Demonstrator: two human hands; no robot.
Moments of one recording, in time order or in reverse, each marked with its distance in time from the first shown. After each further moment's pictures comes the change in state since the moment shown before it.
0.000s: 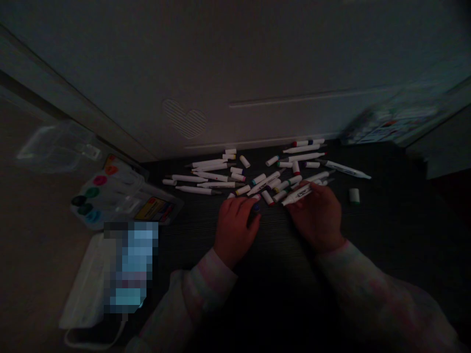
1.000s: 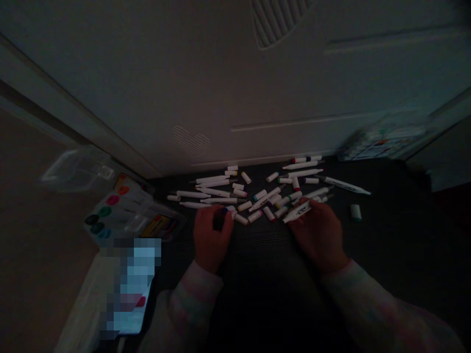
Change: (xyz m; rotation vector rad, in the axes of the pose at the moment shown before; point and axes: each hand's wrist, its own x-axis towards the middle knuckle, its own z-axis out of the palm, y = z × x) left_hand 0.008 -0.031 -0.021 0.005 0.349 -0.217; right_hand 0.000 0.001 0.001 0.038 0.046 0.020
